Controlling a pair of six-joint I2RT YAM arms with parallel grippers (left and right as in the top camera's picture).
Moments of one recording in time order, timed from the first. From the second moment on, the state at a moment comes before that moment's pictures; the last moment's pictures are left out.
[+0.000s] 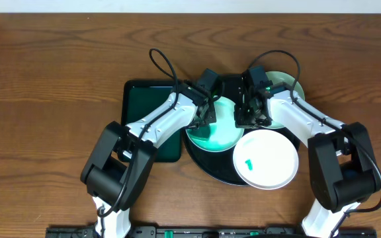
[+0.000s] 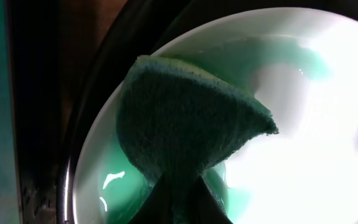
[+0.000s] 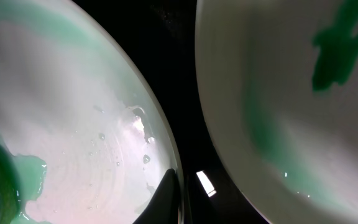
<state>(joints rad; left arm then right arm) -0.59 1.97 1.34 -0.70 0.00 -0.73 0.36 1.91 1.20 -0.68 -0.12 0.33</state>
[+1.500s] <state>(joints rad) -0.56 1.77 1.29 -0.60 0.14 -0.67 0.36 1.91 1.20 -0.68 -0.12 0.33</state>
